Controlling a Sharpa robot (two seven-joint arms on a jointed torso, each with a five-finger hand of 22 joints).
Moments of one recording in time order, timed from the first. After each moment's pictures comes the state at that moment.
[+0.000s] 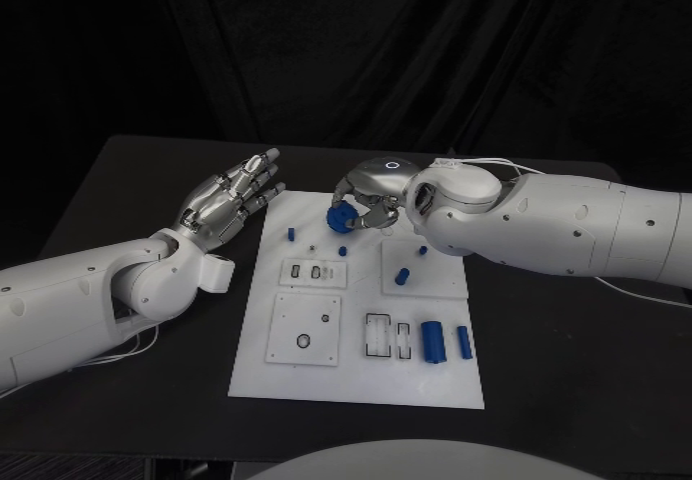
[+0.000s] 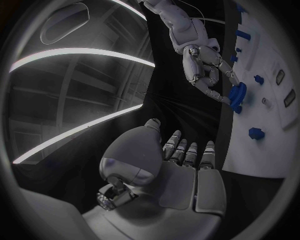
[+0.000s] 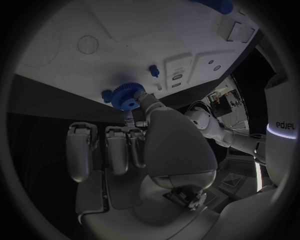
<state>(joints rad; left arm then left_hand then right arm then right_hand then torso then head) 1.26 -0.89 -0.21 1.46 0.01 0.05 0.64 1.25 0.29 -0.16 0.27 0.49 0.28 0.07 0.08 0.04 0.04 0.05 0.10 0.02 0.00 0.08 0.00 0.00 0.16 0.01 0.21 0.01 0.01 1.42 -0.56 -0.24 1.38 -1.56 -0.27 -0.08 1.36 -0.05 0.24 0.06 0.39 0.82 0.08 0.28 0.22 1.46 0.00 1.57 1.31 1.47 -0.04 1.57 1.31 0.04 1.47 0.07 1.50 1.31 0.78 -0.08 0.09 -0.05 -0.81</state>
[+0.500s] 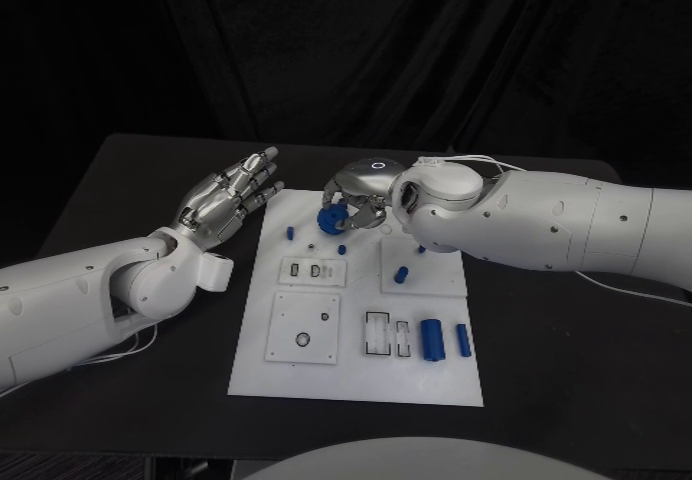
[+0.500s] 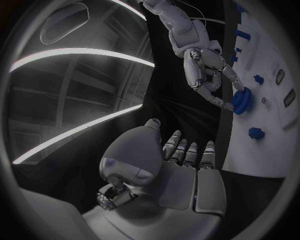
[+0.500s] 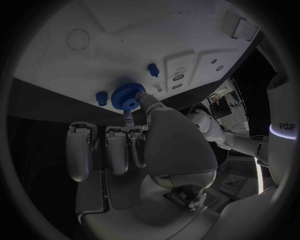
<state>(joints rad) 1.26 -0.88 -0.21 1.45 0.01 0.05 0.64 1.25 0.29 -0.16 0.27 0.49 0.28 0.07 0.08 0.04 0.04 0.05 0.10 0.02 0.00 0.08 0.00 0.00 0.16 0.01 0.21 0.01 0.01 1.42 -0.51 -0.24 1.33 -1.56 -0.24 -0.08 1.36 -0.06 0.25 0.08 0.31 0.78 0.08 0.30 0.32 1.46 0.00 1.57 1.31 1.47 -0.04 1.57 1.31 0.04 1.47 0.07 1.50 1.31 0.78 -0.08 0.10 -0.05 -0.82</state>
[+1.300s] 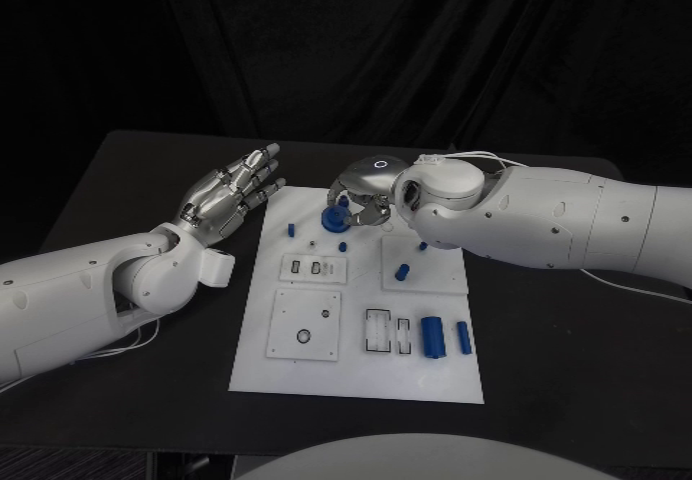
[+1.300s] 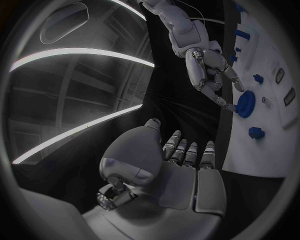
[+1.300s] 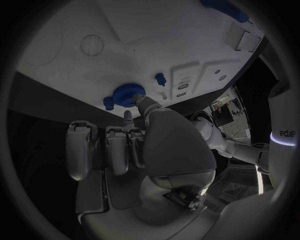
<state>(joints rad) 1.26 -0.88 -0.21 1.44 0.01 0.06 0.64 1.25 0.29 -0.16 0.27 0.50 0.28 0.07 0.08 0.04 0.04 0.05 0.10 0.02 0.00 0.08 0.00 0.00 0.16 0.01 0.21 0.01 0.01 1.41 -0.51 -0.24 1.32 -1.63 -0.20 -0.10 1.37 -0.07 0.28 0.07 0.33 0.71 0.06 0.13 0.32 1.47 0.00 1.57 1.31 1.47 -0.05 1.57 1.31 0.04 1.47 0.07 1.47 1.31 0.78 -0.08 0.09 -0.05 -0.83</state>
